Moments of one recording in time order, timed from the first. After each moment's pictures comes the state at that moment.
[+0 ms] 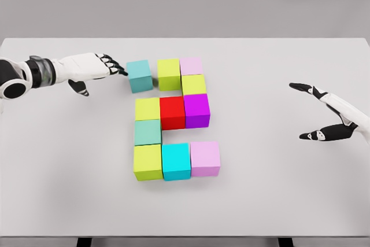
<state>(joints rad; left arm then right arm) -0.88 0.65 -0.87 -1.02 -0.68 -0.61 -0.34 -0.08 -0.75 0.14 -1.38 -0.23 -0.61 0.54</state>
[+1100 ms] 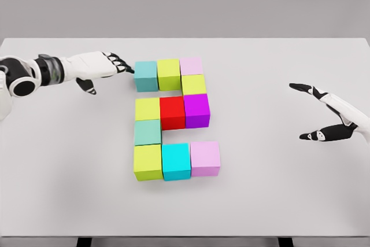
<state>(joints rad) -0.89 0.60 -0.87 -0.99 -0.68 -0.61 -0.34 -0.07 -0.75 0.13 -1.38 -0.23 -0.61 0.54</state>
